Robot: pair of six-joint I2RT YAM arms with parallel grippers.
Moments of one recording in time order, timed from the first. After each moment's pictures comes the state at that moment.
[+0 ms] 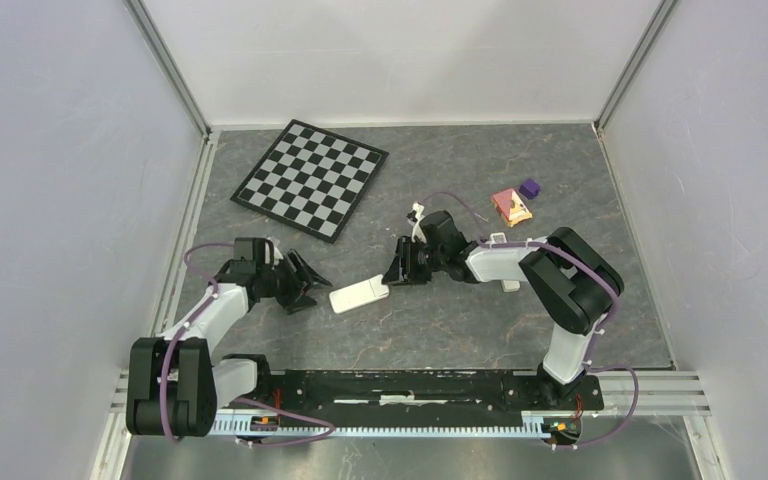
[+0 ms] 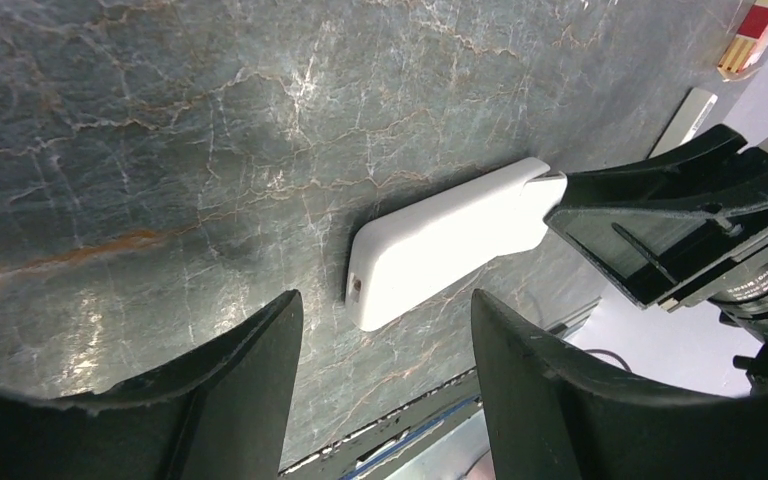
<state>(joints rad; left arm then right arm) -0.02 1.15 0.44 -0.34 0.54 -0.74 0.69 1.80 0.84 0.19 -0.41 0.75</state>
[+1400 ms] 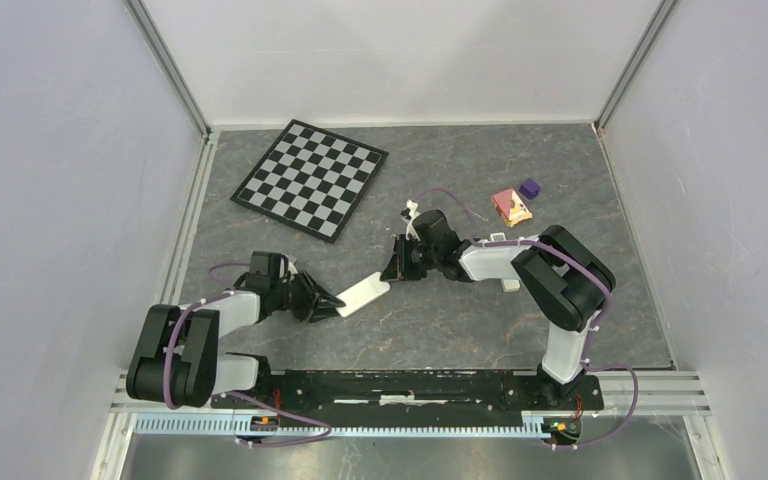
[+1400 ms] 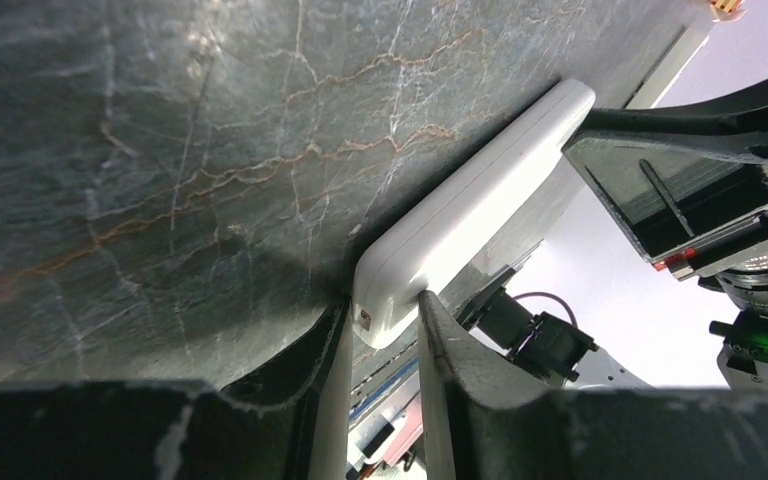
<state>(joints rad) -0.12 1.30 0.29 -0.02 0.68 -0.95 0.73 1.85 0.89 0.20 -0.37 0.73</state>
